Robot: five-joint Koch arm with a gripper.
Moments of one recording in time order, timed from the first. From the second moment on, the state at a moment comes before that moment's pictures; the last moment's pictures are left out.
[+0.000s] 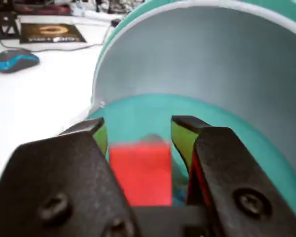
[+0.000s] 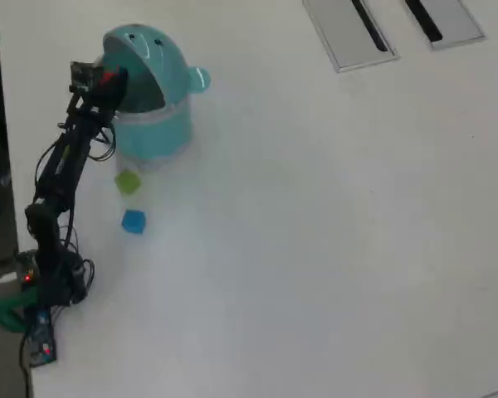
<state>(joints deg) -58.6 77.1 69.4 15.6 -98.3</state>
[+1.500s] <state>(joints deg) -52.6 116.5 104.2 40.4 -93.2</state>
